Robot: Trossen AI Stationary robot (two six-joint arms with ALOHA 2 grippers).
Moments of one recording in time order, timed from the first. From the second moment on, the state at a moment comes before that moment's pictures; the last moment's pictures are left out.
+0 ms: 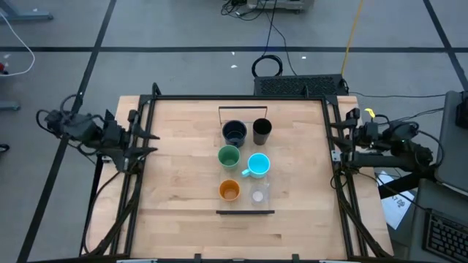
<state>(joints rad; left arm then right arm) -0.46 0.52 0.97 -0.46 -0.36 0.08 -0.01 0.01 0.57 -0.38 0.13 -0.09</state>
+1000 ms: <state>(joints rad) -0.28 0.01 0.22 -0.02 -0.13 -0.04 -0.01 0.01 0.23 0.00 -0.11 0.08</state>
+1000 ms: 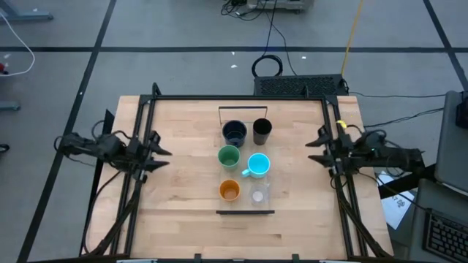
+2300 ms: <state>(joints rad) -0.05 0.03 0.01 0.03 0.13 0.07 -0.09 0.04 0.02 0.00 0.00 0.02</state>
